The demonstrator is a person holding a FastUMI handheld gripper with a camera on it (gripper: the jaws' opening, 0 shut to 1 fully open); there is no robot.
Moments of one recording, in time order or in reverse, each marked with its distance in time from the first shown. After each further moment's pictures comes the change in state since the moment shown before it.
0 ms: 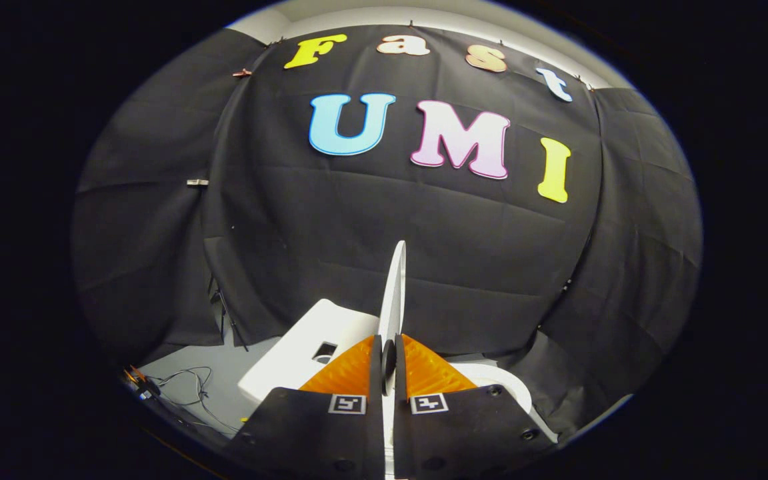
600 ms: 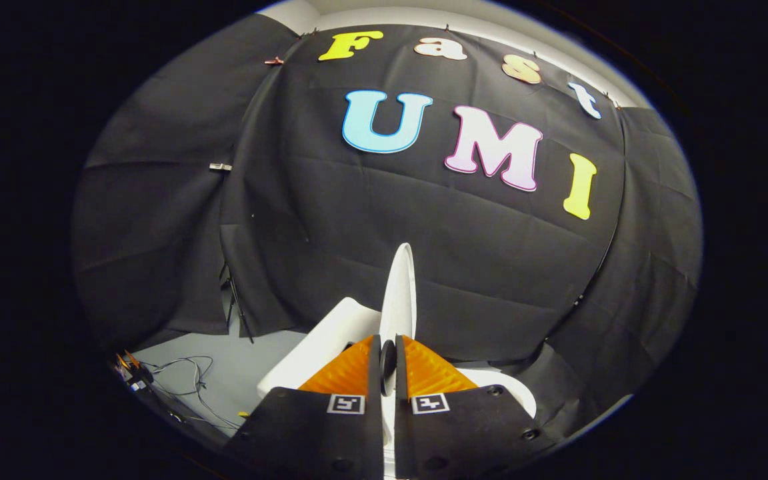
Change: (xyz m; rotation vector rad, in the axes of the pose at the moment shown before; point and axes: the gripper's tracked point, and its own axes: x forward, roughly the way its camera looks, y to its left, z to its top) arm 0.008 0.045 0.000 -0.093 -0.009 0.022
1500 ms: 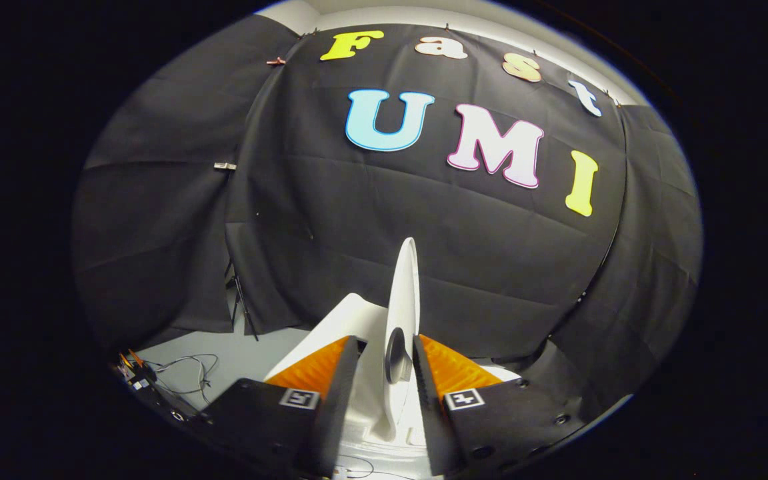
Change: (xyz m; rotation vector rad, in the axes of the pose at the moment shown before) arm -0.016 0.010 -0.005 0.000 0.003 0.035
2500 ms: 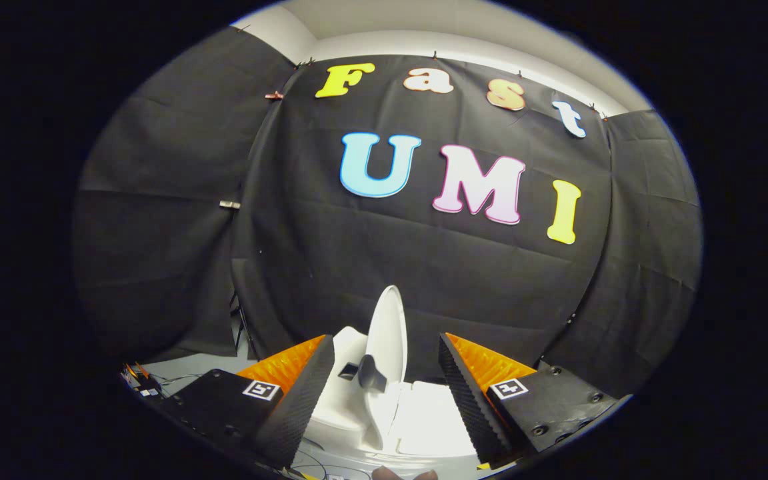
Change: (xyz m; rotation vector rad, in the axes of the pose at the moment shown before) arm -0.075 -0.043 0.071 0.049 -0.176 -0.026
